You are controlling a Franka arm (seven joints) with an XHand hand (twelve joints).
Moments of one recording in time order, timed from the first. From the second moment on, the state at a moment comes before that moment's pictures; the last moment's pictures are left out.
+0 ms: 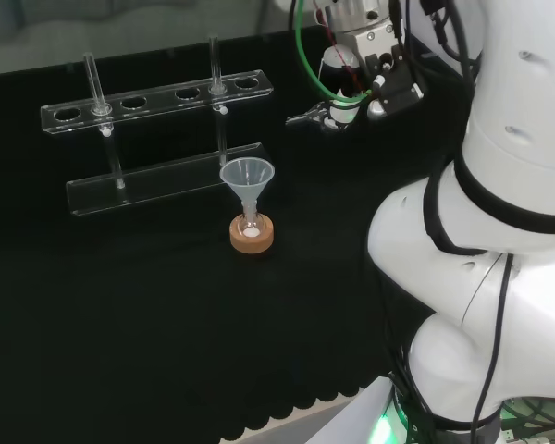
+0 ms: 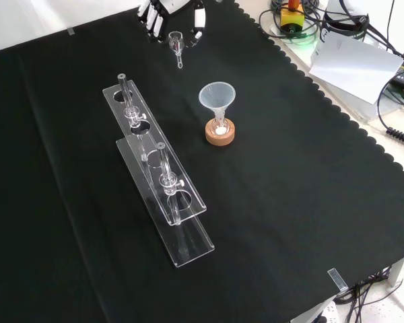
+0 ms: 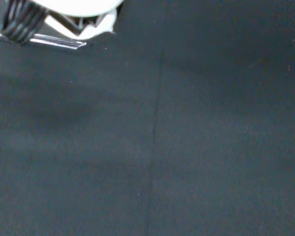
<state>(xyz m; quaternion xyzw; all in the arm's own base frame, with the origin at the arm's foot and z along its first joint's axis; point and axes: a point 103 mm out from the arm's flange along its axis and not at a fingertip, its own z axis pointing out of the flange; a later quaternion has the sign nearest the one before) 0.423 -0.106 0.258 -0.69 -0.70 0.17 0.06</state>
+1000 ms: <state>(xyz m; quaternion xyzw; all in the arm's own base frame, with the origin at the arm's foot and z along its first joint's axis) 0.491 -0.152 0.149 -0.70 -0.69 0.14 0.14</state>
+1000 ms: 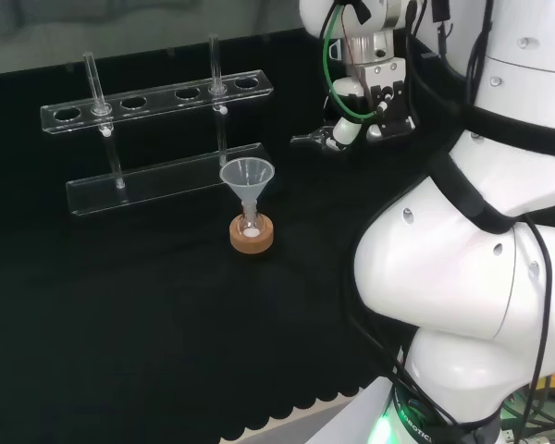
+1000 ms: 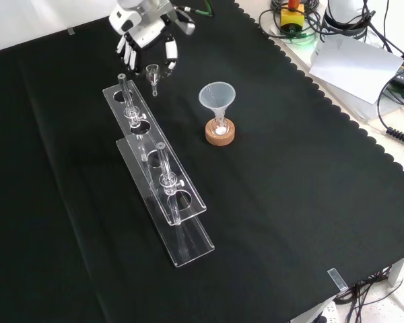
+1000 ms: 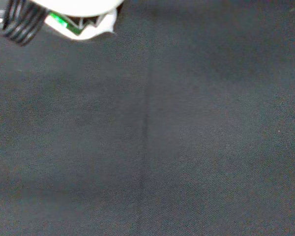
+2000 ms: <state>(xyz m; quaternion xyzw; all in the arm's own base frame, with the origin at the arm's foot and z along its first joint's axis) 0.500 -0.172 0.083 -0.69 -0.69 0.15 0.17</state>
